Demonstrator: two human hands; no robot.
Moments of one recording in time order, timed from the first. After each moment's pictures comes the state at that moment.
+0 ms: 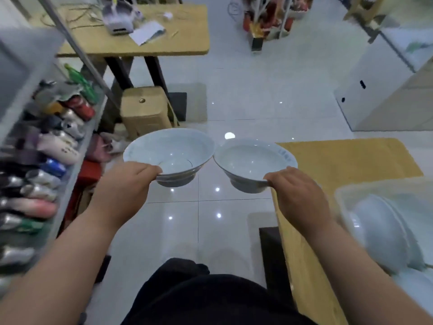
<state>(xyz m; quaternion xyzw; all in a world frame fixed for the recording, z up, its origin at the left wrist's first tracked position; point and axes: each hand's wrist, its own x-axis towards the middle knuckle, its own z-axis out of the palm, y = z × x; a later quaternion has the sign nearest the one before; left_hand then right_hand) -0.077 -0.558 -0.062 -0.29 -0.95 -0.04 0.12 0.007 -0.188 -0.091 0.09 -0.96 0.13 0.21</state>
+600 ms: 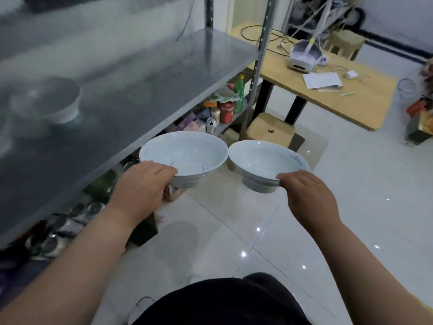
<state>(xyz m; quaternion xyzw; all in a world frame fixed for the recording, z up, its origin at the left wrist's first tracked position) -0.070 -0.820 -0.050 0.07 -0.99 -0.02 0.12 -0.242 -0.498 -0.058 0.38 -0.90 0.13 0.16</state>
